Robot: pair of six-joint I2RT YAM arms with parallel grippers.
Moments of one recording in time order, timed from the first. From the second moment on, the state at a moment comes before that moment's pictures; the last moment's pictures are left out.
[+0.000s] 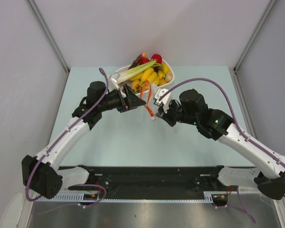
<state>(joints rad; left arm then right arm) -0.42 1.19 1.03 -0.18 0.58 -0.81 0.87 1.15 1.28 -0.57 -0.14 -0.27</state>
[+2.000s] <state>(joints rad) -0.79 1.54 1.42 -0.46 -0.06 -0.35 0.52 1.38 1.42 -0.61 -0.33 0.35</state>
